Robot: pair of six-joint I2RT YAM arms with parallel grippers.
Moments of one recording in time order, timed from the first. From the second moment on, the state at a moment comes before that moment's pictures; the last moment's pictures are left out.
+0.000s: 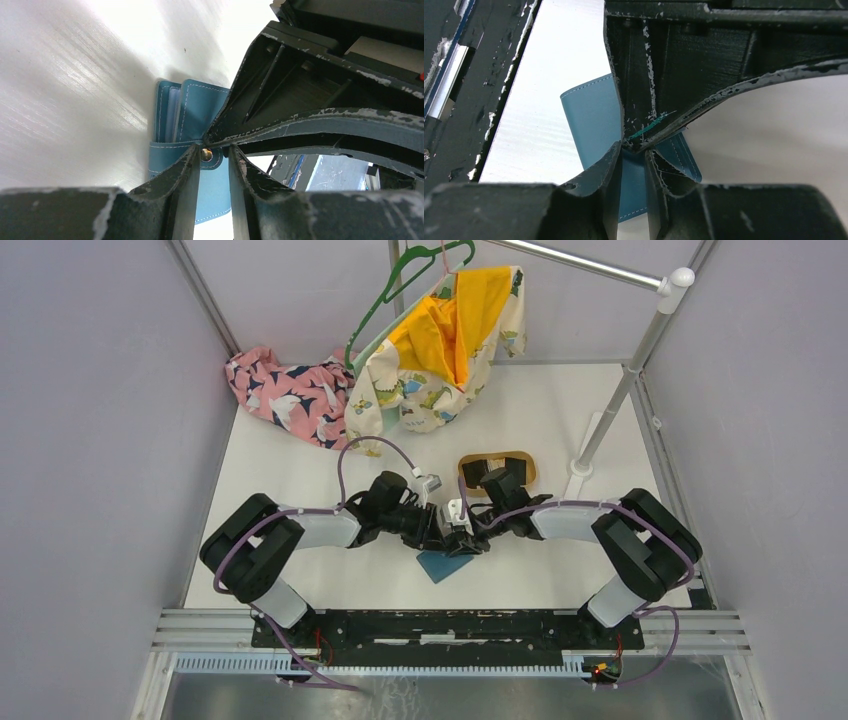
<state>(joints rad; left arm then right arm) -0.71 1.59 0.59 0.26 0.61 -0.45 0.67 1.61 0.66 0.04 -0.93 -0.78</state>
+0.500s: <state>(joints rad) -0.71 1.59 0.59 0.25 0.61 -0.45 0.67 1.60 0.63 0.08 -0.93 -0.75</state>
